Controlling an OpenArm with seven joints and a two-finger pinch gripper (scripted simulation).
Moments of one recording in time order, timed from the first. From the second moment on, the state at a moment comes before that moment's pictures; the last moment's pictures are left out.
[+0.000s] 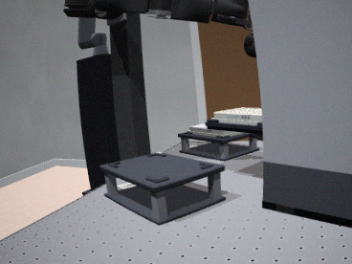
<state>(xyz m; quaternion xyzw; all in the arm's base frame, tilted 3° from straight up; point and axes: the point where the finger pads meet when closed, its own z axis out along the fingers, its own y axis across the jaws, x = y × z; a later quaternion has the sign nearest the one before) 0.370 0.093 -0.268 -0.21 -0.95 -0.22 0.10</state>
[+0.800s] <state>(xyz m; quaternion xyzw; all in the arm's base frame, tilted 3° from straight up) 0.367 0.124 -0.263 -0.23 -0.92 -0.29 0.12</state>
